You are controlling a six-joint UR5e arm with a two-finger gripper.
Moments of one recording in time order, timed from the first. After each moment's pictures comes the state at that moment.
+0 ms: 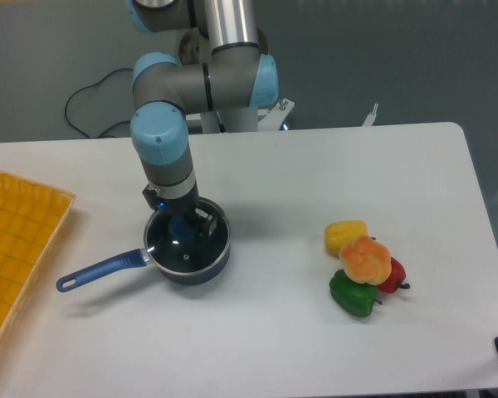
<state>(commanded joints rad) 2.20 -1.83 -1.82 -1.02 1.56 0.66</state>
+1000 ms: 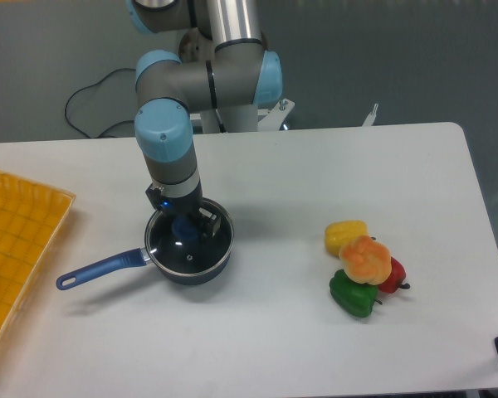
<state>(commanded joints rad) 2.24 -1.82 -1.79 -1.03 1.56 0.67</state>
